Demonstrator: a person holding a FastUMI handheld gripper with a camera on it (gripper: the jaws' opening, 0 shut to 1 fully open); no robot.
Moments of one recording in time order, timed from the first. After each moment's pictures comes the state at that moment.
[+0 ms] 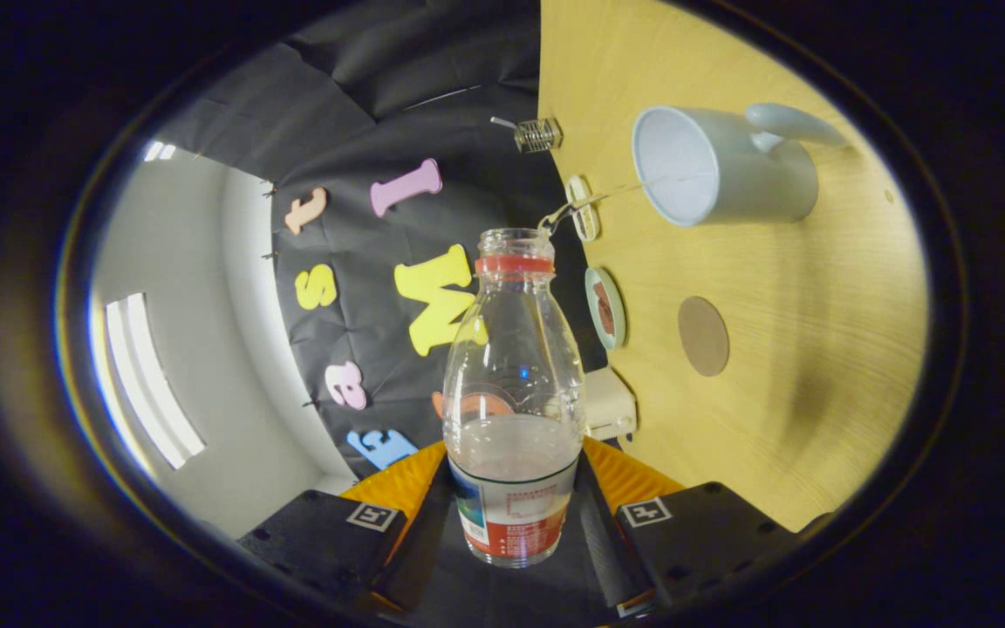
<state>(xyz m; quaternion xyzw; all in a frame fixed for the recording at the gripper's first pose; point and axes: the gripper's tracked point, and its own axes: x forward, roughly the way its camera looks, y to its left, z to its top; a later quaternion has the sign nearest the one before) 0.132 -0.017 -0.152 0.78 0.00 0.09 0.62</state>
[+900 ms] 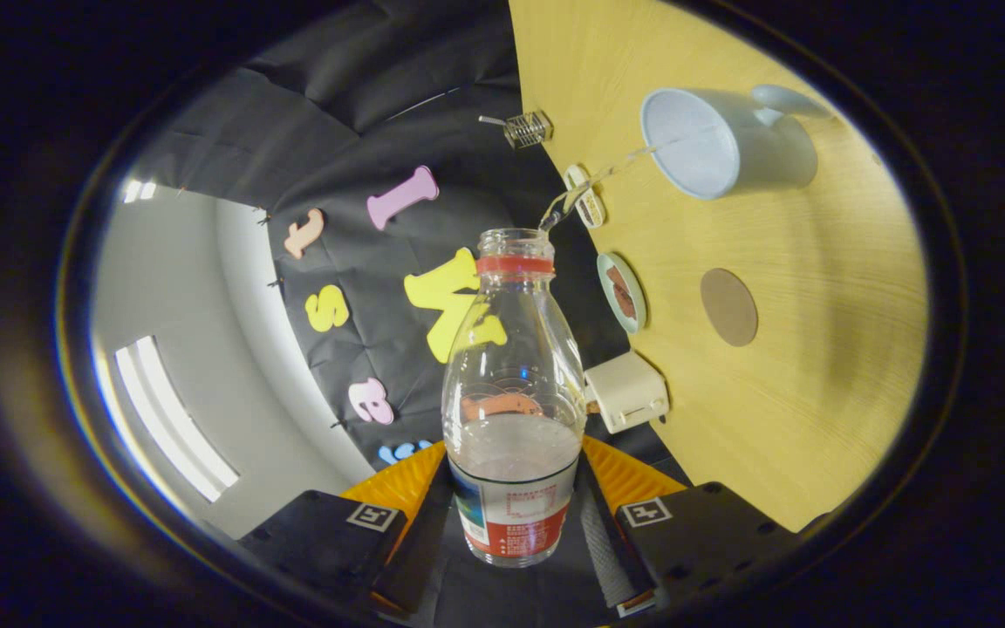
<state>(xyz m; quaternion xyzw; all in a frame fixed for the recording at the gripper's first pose) 0.136 -0.021 -0.118 0.81 -0.01 0.11 0.57</state>
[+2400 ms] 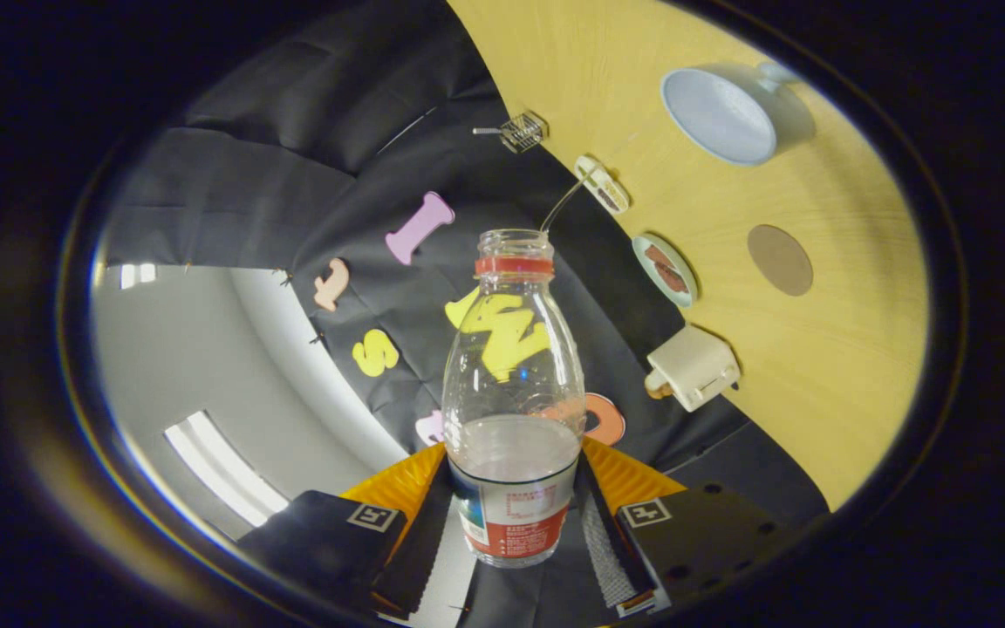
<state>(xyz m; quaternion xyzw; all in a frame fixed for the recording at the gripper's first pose) 0.134 -0.053 -0.048 0.88 -0.07 0.14 0.45</state>
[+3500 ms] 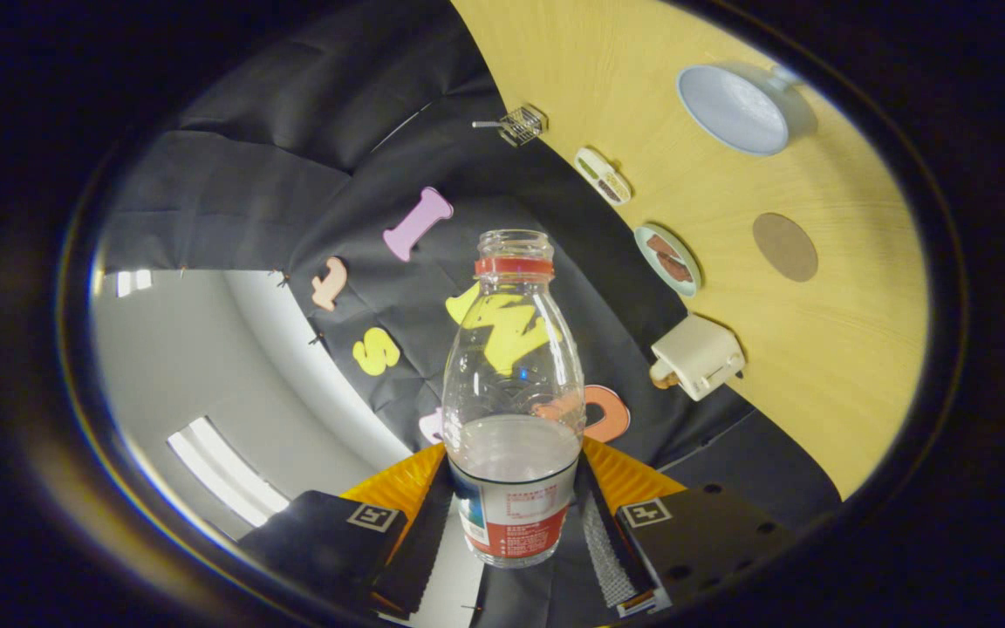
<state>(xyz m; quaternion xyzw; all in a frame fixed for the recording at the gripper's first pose) 0.136 -0.053 -0.035 0.88 -0.05 0.13 0.46</state>
